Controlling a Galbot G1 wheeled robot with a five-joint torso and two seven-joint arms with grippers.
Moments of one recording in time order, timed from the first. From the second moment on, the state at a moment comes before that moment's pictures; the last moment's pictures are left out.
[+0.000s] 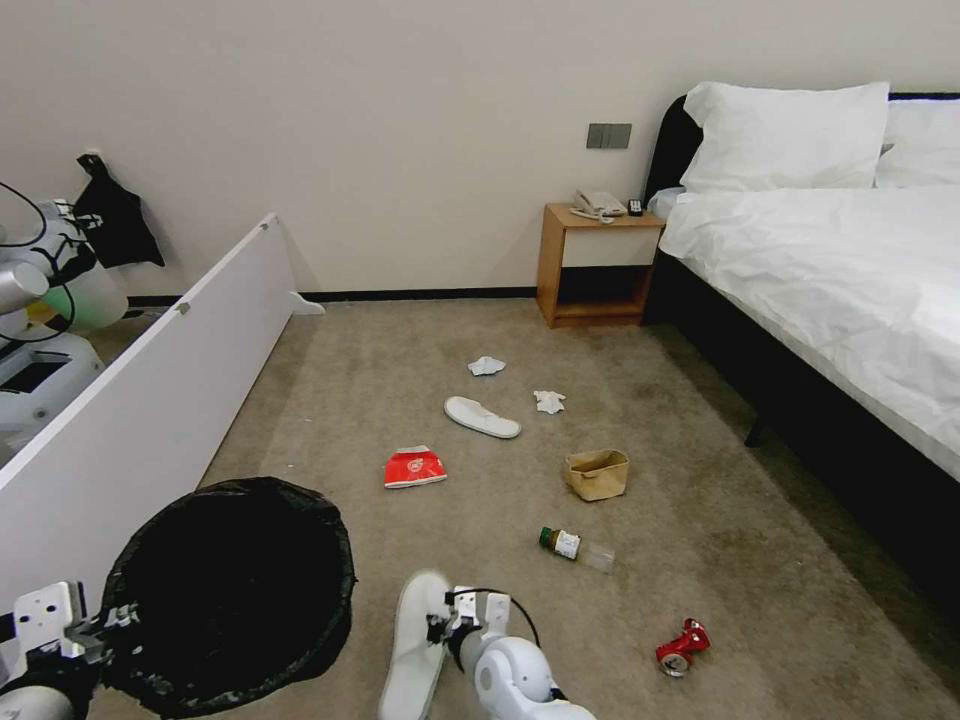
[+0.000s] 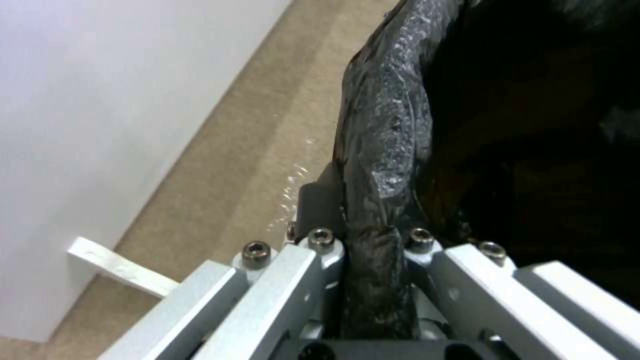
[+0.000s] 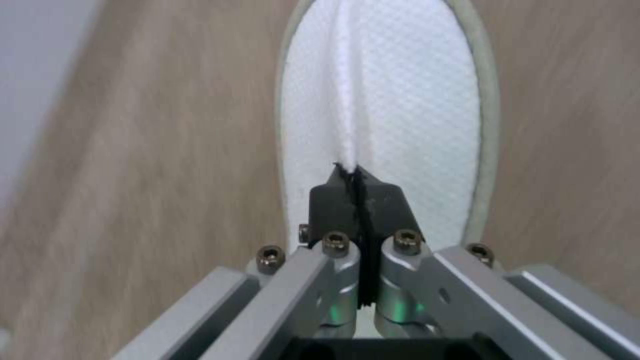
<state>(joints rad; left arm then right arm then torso) 1.79 -1.19 -1.03 -2.48 -0.99 0.74 -0.53 -1.02 1.55 0.05 1.33 0.59 -0.39 0.12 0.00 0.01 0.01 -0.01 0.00</state>
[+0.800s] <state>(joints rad) 1.70 -1.04 -0.87 -2.46 -1.04 0.74 -0.52 -1.06 1.31 0.17 1.97 0.61 -0.11 -0.05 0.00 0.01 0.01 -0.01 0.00</state>
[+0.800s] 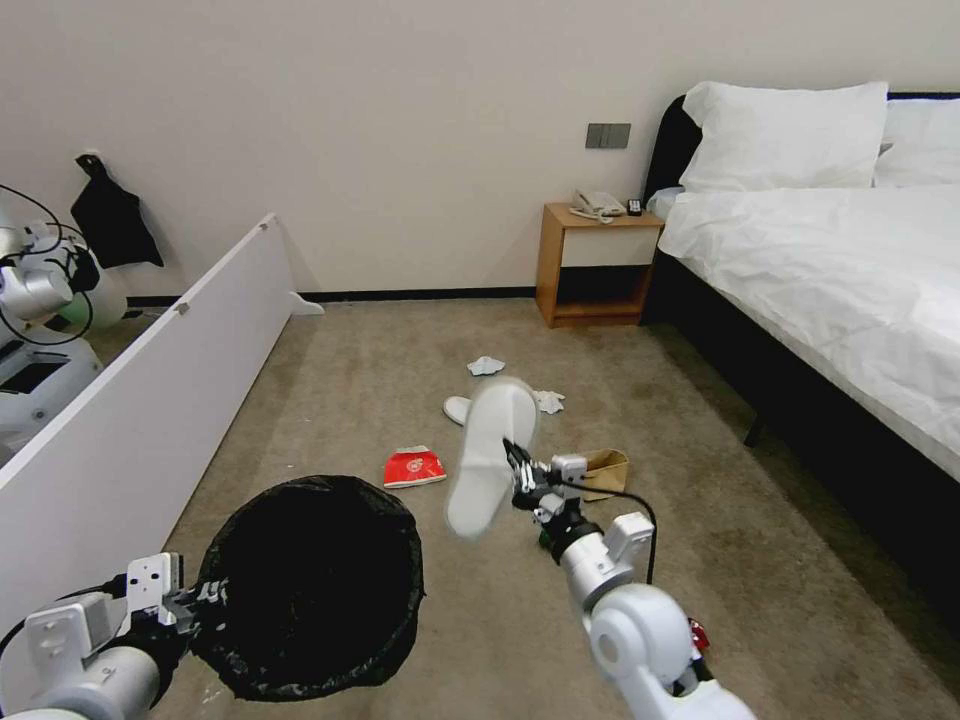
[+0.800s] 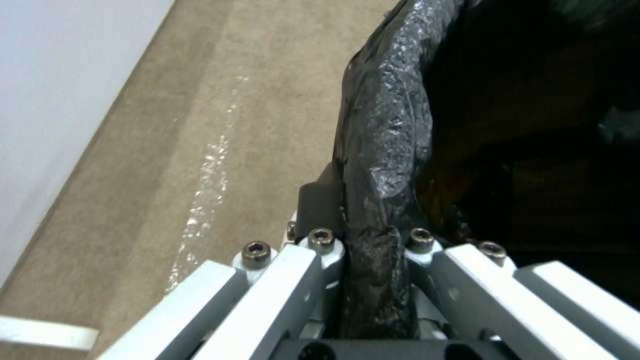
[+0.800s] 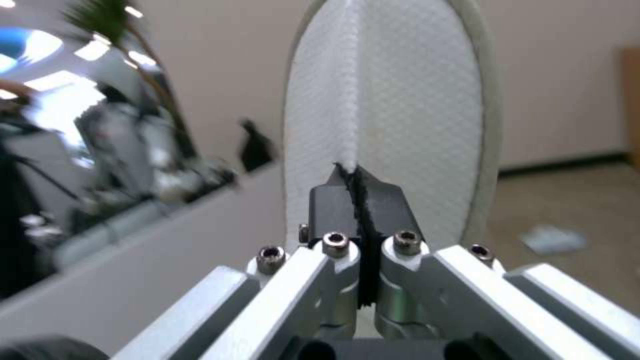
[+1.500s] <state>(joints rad) 1.71 -1.05 -0.86 -2.46 -1.03 0.74 -0.50 -0.62 1.33 -0.07 1.87 0.84 0.03 -0.24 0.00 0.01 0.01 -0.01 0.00</state>
